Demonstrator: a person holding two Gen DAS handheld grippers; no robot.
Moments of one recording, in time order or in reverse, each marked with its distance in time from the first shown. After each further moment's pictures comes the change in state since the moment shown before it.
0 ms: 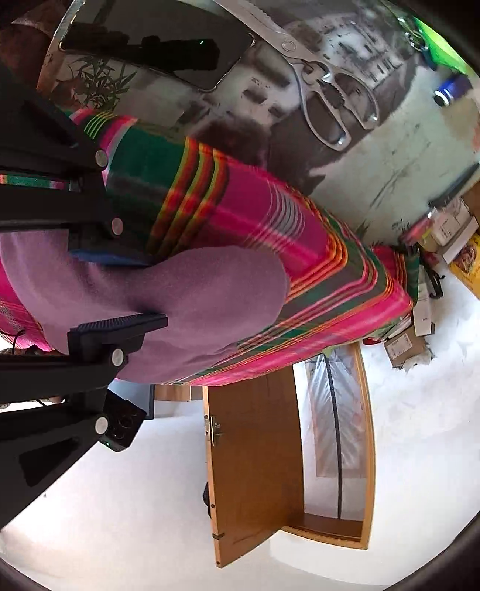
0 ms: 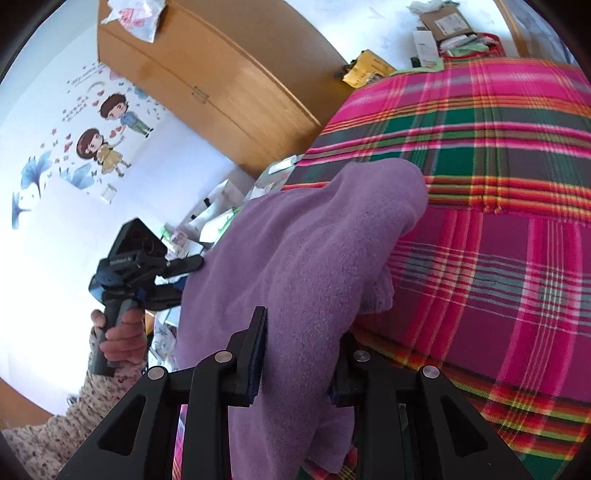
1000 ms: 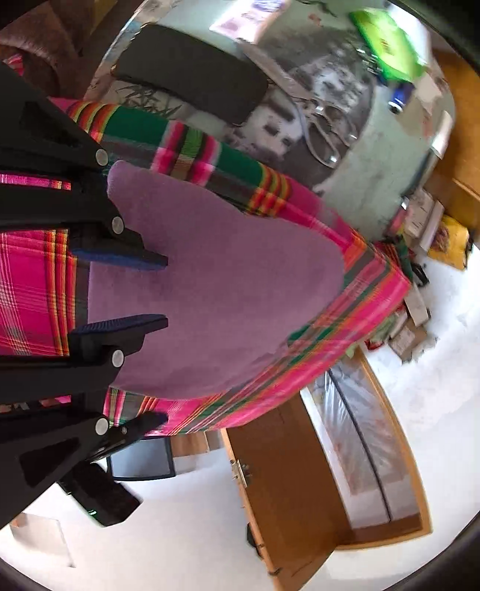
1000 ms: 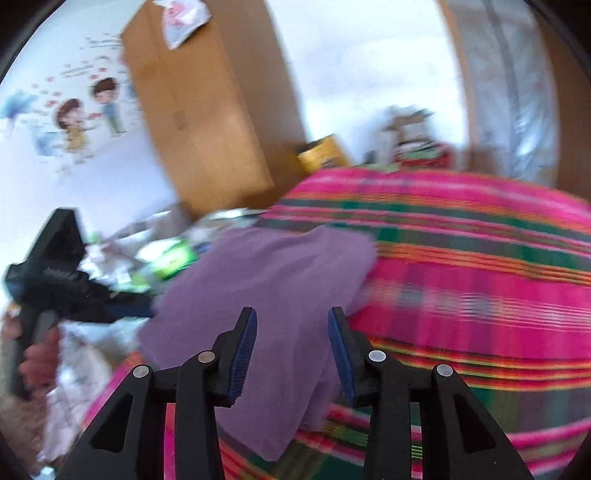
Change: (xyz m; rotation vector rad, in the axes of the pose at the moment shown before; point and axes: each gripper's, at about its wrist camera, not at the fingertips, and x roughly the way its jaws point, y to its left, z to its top) left arm 0.000 -0.049 -0.081 0.166 -0.077 0.255; right arm -0.055 0.080 -0.067 -0.270 -0.339 -0.450
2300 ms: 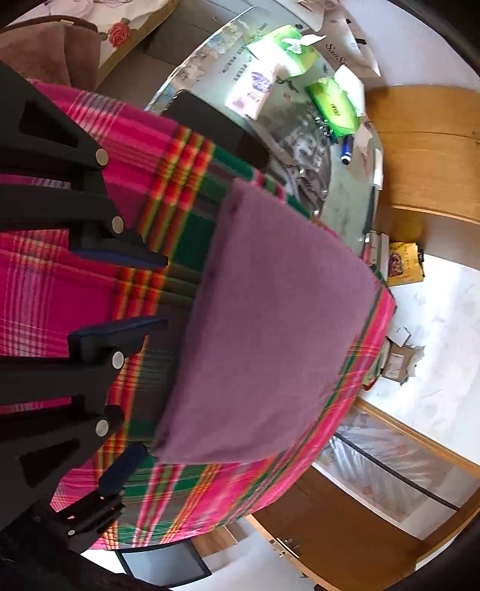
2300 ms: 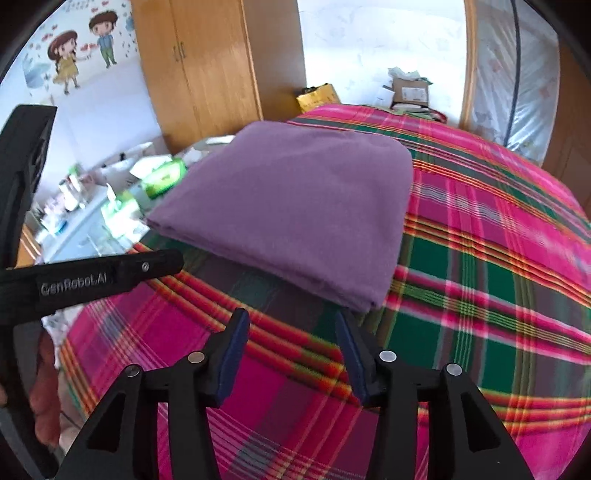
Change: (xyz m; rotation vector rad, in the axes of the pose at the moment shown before) left arm 0.017 -0.046 -0.114 0.224 -0.219 0.453; right arm -0.001 0.069 -0.076 -0.083 0.244 -0.094
